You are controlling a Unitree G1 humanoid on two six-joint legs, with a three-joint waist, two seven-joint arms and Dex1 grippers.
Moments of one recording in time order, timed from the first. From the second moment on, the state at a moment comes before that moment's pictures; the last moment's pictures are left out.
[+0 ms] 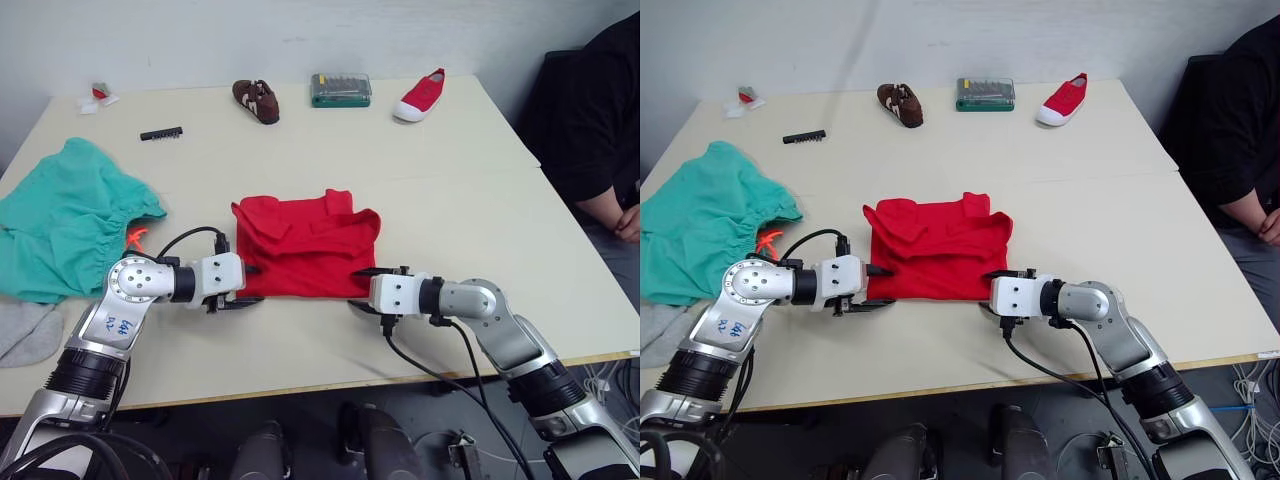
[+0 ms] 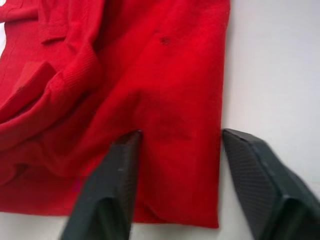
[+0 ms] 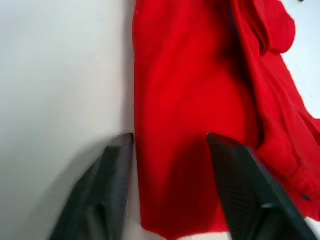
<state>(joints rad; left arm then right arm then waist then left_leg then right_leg) -0.43 0.75 -0.14 0.16 -0.02 -0.06 -1.02 -0.43 -0.59 0.32 0.01 -0.16 -0.11 0.86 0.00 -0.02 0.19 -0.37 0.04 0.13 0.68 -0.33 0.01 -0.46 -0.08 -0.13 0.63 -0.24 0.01</state>
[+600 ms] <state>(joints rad) -0.11 0.84 -0.08 -0.20 -0.22 0.12 -1.15 -0.15 -0.74 0.26 -0.28 -0.01 -0.04 0.98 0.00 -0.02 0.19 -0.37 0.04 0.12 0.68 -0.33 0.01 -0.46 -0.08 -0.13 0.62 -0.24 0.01</state>
